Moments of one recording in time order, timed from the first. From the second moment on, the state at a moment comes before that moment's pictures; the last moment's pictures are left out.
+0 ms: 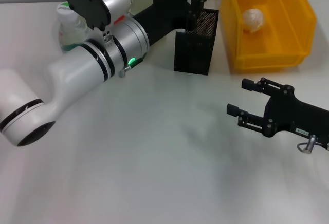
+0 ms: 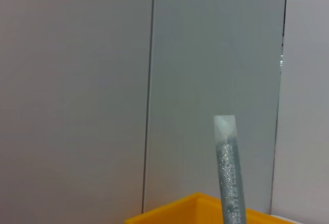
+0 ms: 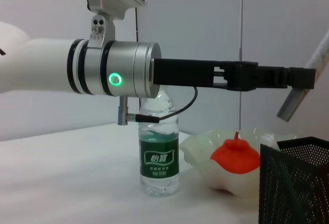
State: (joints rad) left arm -0.73 -2.08 2.16 0.49 -0.17 0.71 -0.51; right arm 0.40 2.08 -0.63 -0.34 -1.79 -1.47 0.75
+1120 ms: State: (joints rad) left arm -0.53 -2.06 2.09 0.25 0.15 1.45 -0.74; right arm 0.48 1.99 -0.56 -0.38 -1.73 -1.89 1.20
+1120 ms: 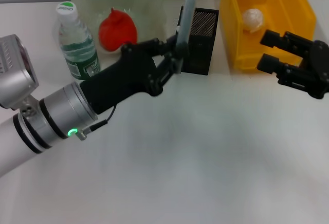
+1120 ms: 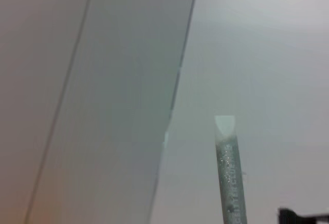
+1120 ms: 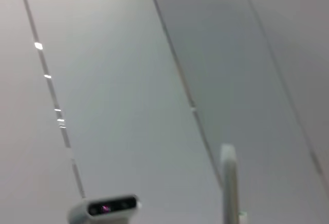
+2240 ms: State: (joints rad) left arm -0.53 -2.07 2.11 0.26 0.26 1.53 -0.74; right arm 0.63 2.02 -0.62 -0.38 -1.74 -1.86 1.24
